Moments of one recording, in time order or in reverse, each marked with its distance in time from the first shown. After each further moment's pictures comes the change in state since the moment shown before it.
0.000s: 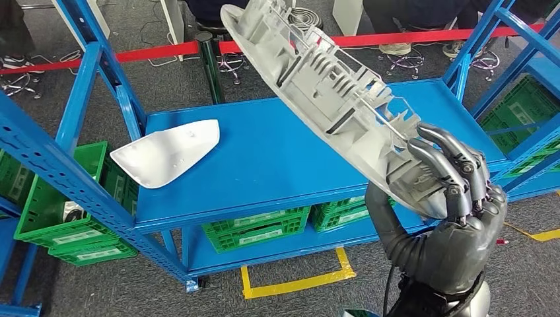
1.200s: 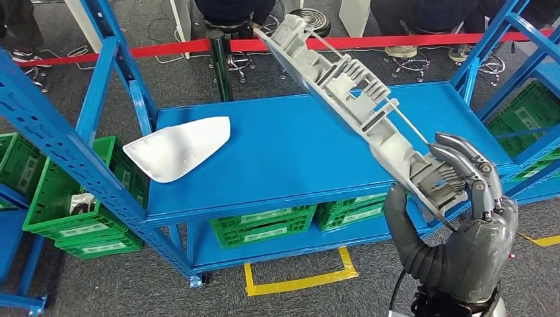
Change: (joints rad) left arm 0.000 -0.096 0.080 0.005 -0.035 0.015 -0.068; right arm 0.105 -0.007 -0.027 -0.058 -0.186 -0.001 0.030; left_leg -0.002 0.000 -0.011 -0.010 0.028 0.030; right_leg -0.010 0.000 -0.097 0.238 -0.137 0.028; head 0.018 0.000
